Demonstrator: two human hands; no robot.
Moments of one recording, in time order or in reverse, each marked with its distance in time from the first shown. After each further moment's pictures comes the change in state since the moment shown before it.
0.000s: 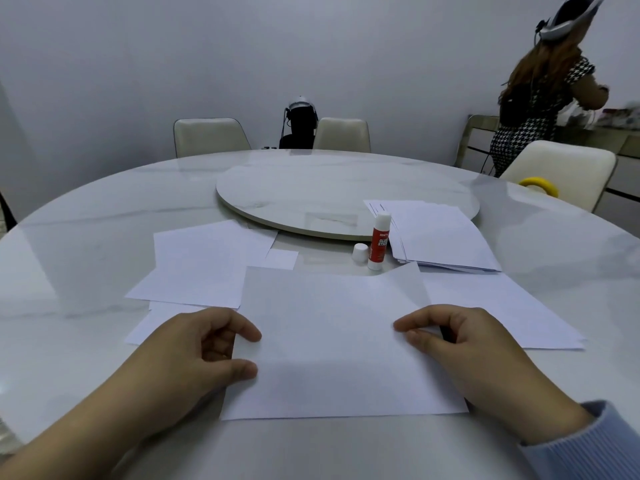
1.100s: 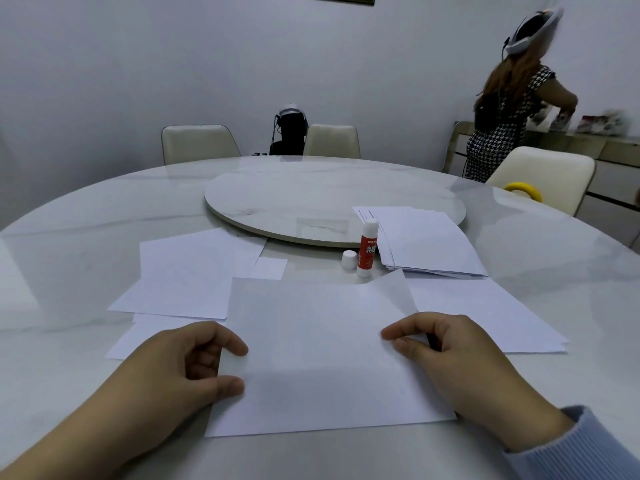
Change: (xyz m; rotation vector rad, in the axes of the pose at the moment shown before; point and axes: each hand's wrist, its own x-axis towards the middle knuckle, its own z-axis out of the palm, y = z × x) left_hand 0.003 -0.009 0.002 -0.026 -0.003 0.038; right_hand 0.002 0.001 0.003 -0.061 0.010 -0.003
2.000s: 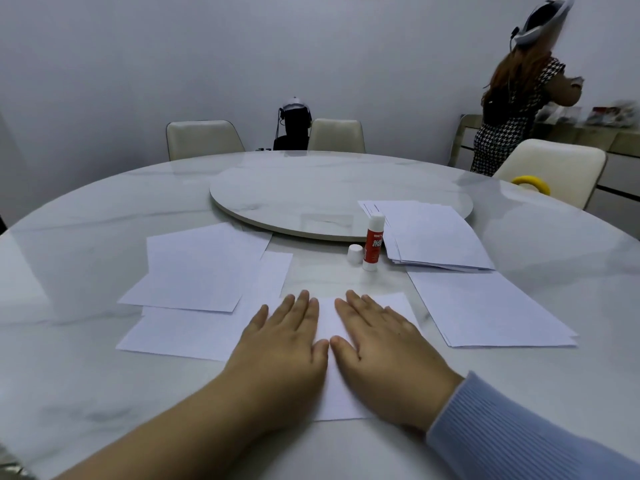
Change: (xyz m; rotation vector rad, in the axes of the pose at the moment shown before) left_hand 0.037 0.028 0.082 0.804 -0.145 0.104; right_hand 0.013 -0.028 0.061 -0.692 -0.274 -0.160
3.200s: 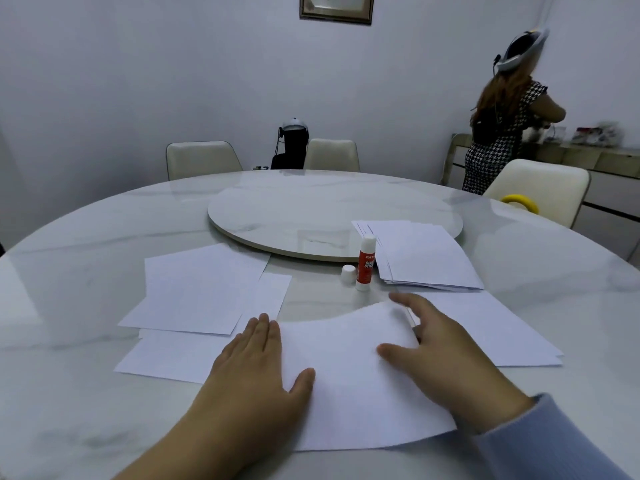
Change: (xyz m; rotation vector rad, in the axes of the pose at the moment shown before) left_hand -0.018 -0.011 -0.003 -0.144 0.083 -0.179; right_hand -0.028 0.024 -0.050 0.551 0.187 0.296
